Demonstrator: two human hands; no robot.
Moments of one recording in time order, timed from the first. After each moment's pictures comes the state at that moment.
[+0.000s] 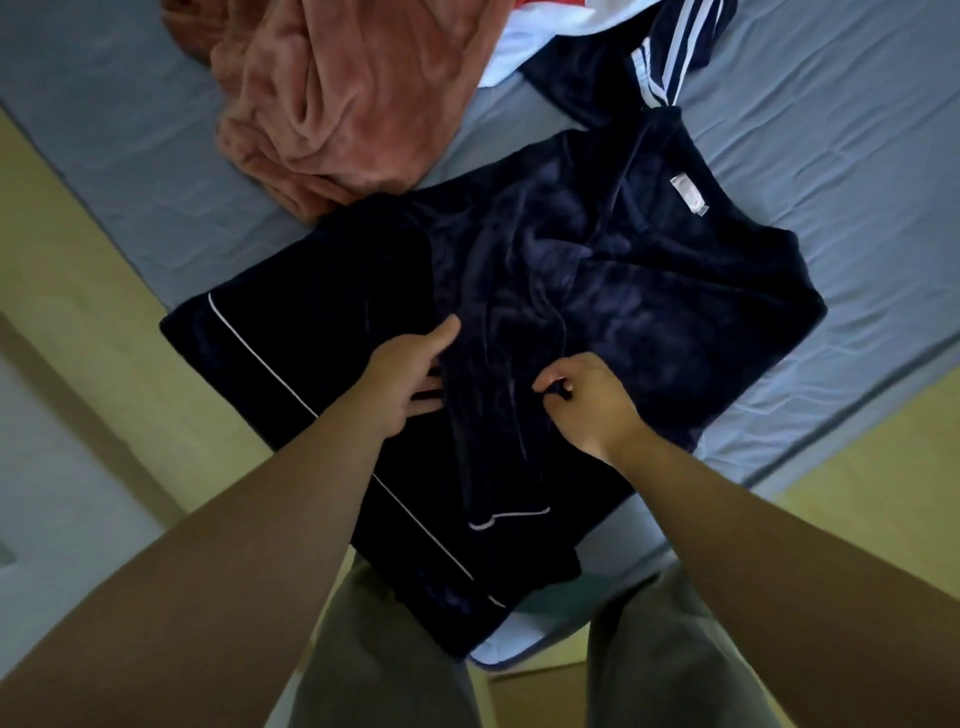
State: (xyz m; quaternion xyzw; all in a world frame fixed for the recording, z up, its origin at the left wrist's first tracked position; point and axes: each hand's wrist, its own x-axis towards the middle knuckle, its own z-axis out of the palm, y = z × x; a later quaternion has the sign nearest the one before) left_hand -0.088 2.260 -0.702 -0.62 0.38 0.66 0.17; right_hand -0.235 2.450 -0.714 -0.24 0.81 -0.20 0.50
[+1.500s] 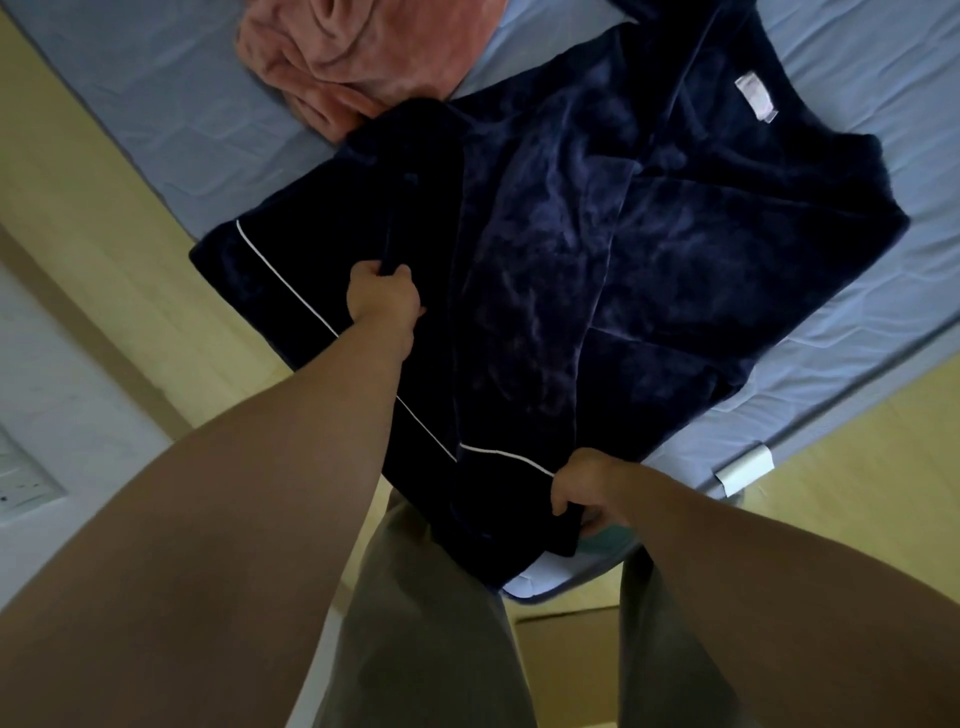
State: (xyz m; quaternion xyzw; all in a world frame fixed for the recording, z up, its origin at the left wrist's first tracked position) left_hand -0.055 2.242 -0.737 -0.76 0.39 0.52 -0.05; right_hand -0.120 2.511 -0.715 0.03 0.64 0.03 0.77
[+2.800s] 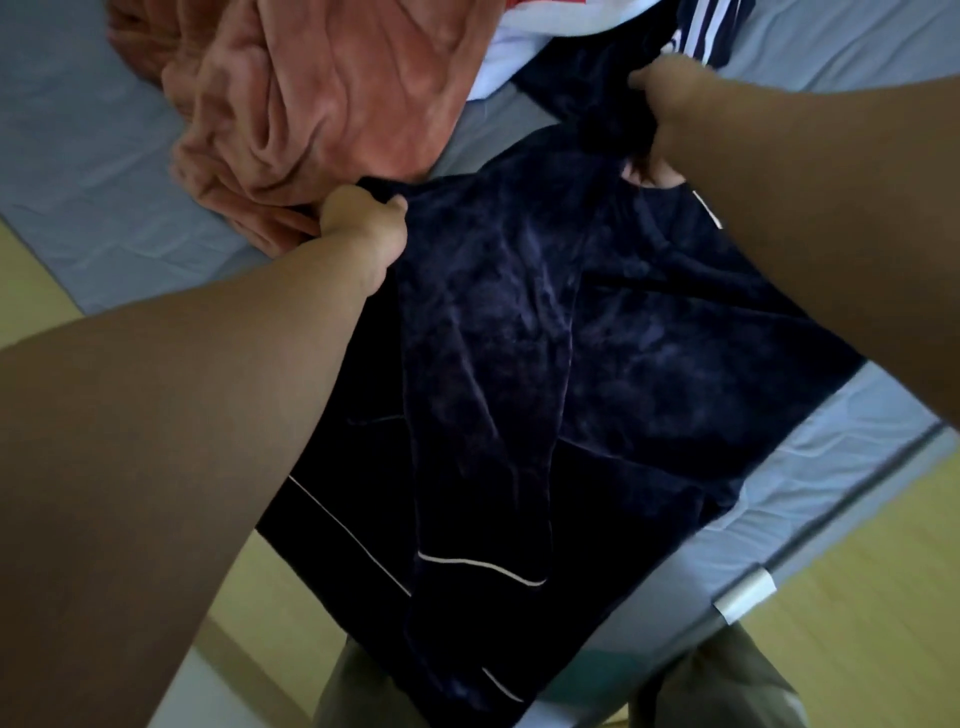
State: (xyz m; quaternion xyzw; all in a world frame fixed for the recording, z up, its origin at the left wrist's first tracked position) left_hand -0.208 2.120 -0.765 -0.65 0.62 0.43 0.02; right_hand -0.455 2.249 -0.720 0.21 0.74 -0.43 0.47
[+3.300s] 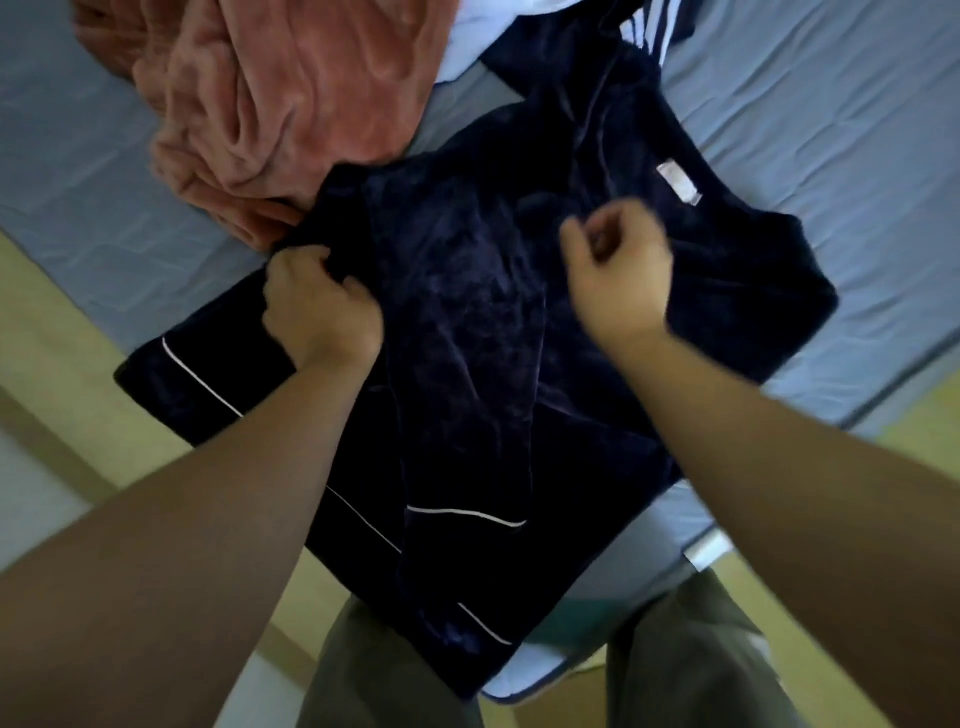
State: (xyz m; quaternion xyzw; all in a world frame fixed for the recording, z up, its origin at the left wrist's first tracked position) left_hand -0.129 2.192 -0.736 -0.61 0.77 0.18 -0.01; right_hand -0.325 2.370 -0.720 -0.15 0.90 -0.38 0.18
